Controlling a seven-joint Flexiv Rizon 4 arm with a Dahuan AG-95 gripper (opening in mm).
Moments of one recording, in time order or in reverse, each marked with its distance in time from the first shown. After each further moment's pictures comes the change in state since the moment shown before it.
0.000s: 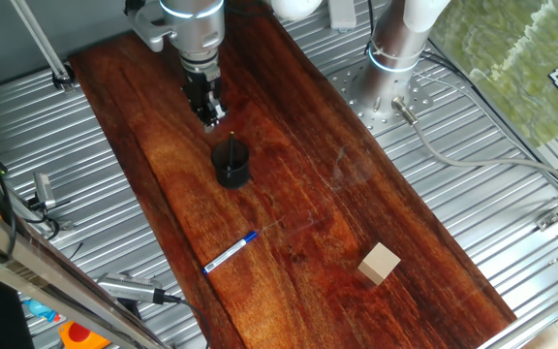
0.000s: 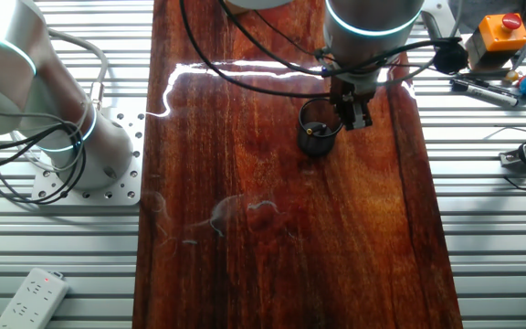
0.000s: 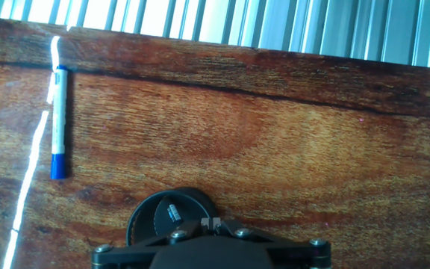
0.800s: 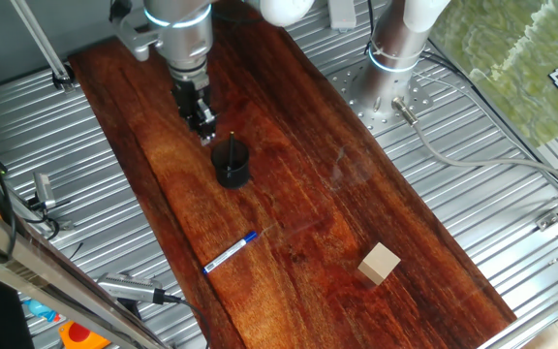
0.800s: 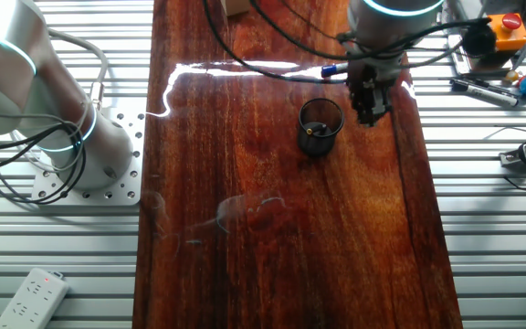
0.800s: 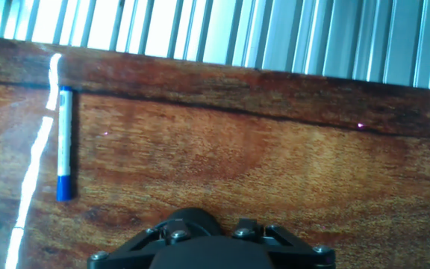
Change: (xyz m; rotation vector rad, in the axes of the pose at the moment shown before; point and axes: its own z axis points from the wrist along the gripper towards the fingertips) arm -0.033 0.008 -0.002 0.018 0.024 0.008
